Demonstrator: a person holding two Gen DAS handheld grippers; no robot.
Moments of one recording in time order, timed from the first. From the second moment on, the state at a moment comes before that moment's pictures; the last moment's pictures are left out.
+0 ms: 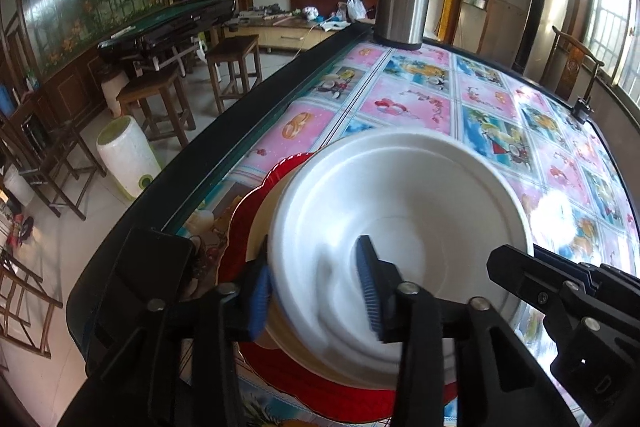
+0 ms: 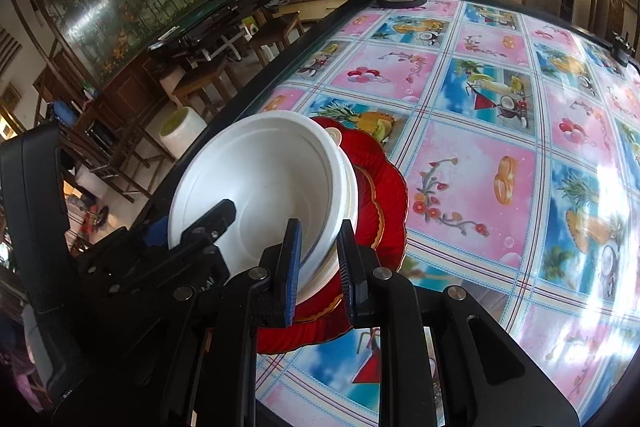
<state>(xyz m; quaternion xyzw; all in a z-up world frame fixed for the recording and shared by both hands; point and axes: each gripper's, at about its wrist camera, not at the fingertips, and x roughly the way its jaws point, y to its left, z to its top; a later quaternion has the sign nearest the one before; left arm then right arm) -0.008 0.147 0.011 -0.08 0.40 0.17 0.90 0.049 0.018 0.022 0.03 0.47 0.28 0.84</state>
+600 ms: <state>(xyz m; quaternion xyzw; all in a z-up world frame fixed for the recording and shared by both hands) -0.023 0.124 0.050 -0.07 0.31 0.16 0.93 0.029 -0.025 0.045 0.05 0.41 0.22 0.88</state>
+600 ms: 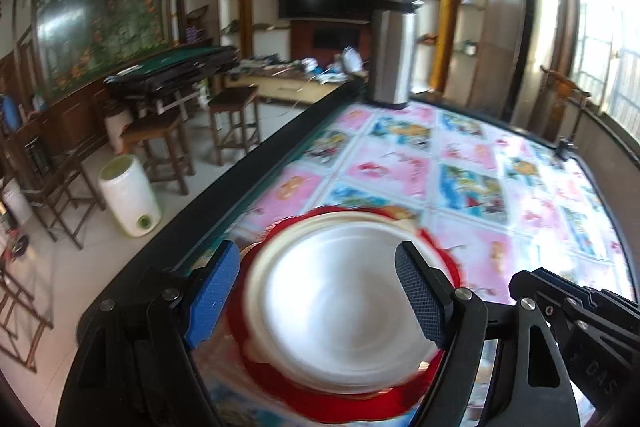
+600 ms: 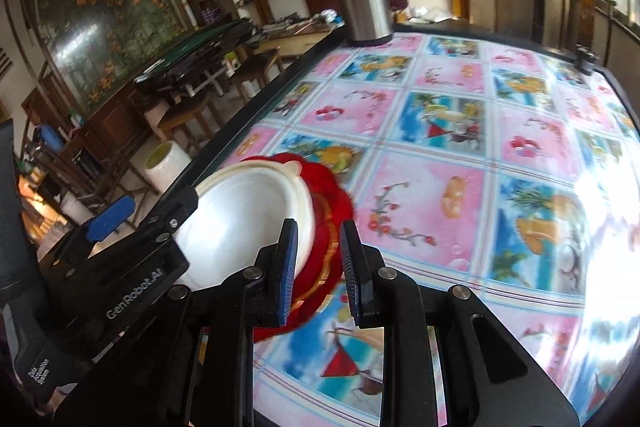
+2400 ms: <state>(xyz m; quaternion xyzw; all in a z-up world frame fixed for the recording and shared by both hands) -0.054 0.136 0.066 -0.04 0.28 0.17 0.94 0.032 -0.060 0.051 0.06 0.38 0.19 0.91</state>
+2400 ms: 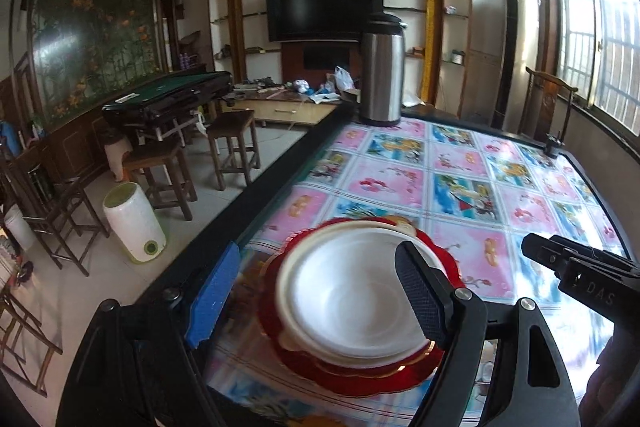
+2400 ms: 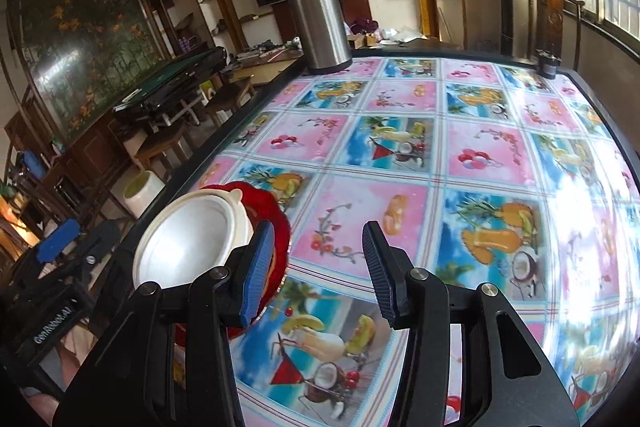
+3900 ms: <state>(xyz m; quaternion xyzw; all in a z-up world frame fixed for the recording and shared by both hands) -0.015 0.089 0.061 -0.08 0.31 0.06 0.95 0.017 -0.083 0.056 0.08 0.38 0.17 0.91</state>
